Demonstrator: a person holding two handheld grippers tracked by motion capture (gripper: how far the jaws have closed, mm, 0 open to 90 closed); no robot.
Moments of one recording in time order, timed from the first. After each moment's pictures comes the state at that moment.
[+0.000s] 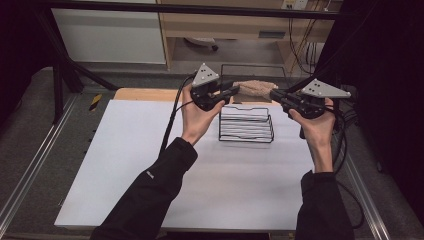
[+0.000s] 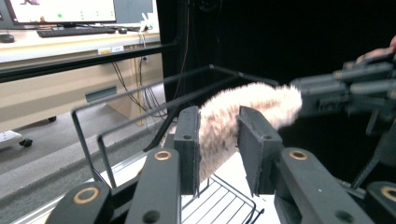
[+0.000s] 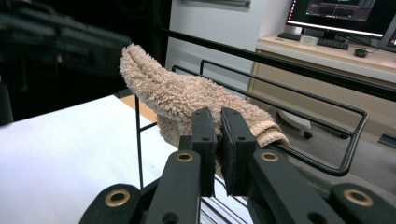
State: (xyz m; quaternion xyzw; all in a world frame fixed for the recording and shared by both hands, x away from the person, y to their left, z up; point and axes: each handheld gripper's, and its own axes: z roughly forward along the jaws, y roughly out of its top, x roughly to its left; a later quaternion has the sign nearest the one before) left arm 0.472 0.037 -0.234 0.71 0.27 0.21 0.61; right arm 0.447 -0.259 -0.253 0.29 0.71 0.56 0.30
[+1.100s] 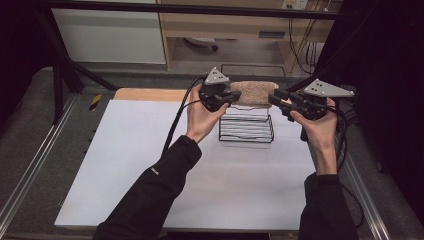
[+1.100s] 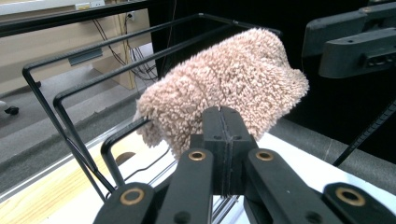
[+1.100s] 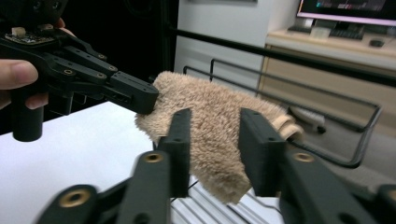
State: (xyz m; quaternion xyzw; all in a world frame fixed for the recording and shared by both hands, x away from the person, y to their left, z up) left arm 0.483 0.017 -0.254 0.78 0.27 0.17 0.54; right arm 0.442 -0.259 -0.250 0.31 0.72 0.57 0.26
